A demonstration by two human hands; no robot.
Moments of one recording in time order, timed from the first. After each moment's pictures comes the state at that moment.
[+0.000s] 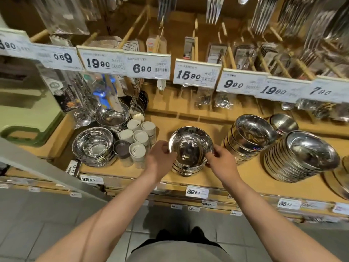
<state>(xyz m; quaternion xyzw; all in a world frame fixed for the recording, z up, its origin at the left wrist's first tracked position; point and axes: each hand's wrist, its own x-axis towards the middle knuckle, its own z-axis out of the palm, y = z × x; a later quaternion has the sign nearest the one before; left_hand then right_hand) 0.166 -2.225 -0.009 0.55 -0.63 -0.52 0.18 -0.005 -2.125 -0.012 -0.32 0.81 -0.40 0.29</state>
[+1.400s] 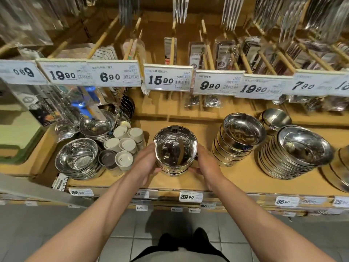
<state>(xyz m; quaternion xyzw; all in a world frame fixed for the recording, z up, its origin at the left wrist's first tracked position) 0.152 -2.243 -0.005 0.52 -0.47 -0.69 0.16 -0.004 -2.144 -0.020 -0.14 0.68 -0.54 0.48</state>
